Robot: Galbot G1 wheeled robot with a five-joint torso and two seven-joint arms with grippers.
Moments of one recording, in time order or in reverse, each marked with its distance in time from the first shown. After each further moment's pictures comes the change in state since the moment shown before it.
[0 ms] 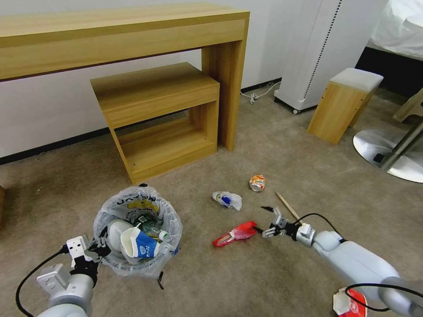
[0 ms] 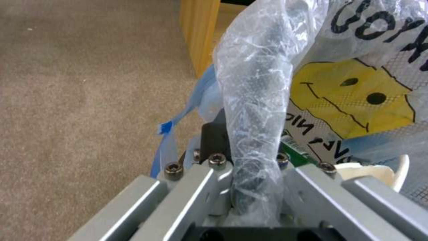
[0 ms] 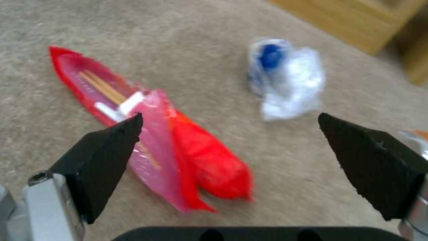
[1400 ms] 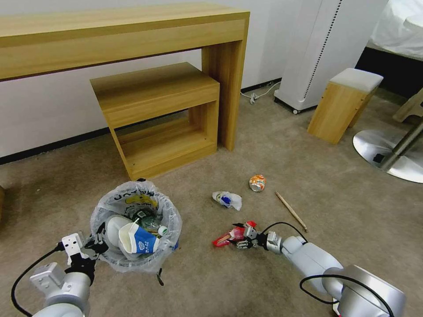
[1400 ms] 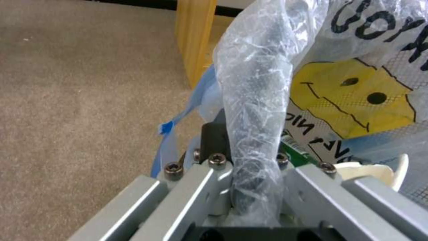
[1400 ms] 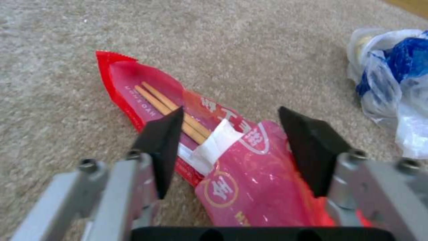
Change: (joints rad) left arm 0.005 0.016 -0.005 -0.033 -0.028 -0.009 -0.008; right arm 0.041 0.239 0.027 -0.260 -0.089 0.013 -0.081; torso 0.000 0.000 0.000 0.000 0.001
